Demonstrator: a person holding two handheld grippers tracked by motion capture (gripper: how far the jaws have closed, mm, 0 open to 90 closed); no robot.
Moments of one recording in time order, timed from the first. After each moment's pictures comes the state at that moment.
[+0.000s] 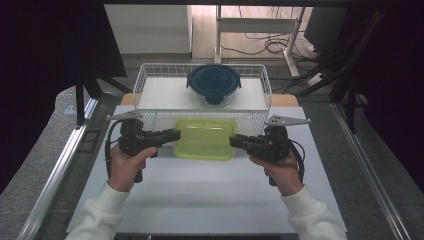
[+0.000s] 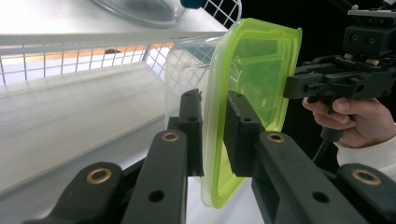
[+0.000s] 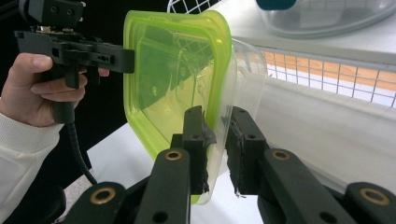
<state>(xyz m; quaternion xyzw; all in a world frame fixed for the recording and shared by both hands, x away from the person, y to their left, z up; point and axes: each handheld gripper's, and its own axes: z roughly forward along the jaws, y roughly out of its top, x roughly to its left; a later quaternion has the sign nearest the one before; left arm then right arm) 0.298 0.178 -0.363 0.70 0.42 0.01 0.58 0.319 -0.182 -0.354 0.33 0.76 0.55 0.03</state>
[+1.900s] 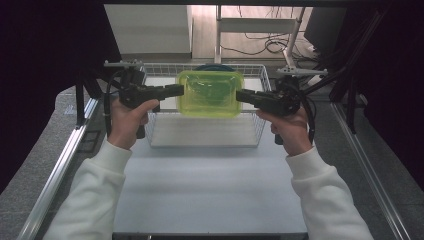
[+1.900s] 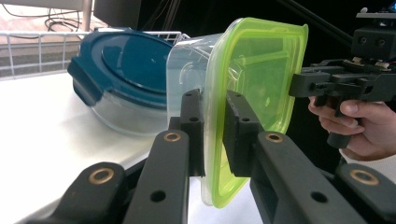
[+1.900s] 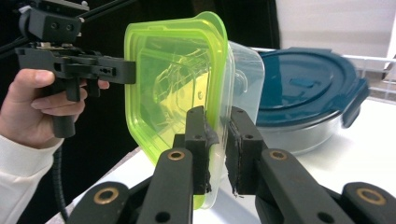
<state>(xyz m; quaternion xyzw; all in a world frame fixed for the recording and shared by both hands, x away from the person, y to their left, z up) 0.361 0.176 -0.277 0.70 0.40 0.04 0.59 0.371 -0.182 -0.266 0.33 0.74 0.58 0.06</state>
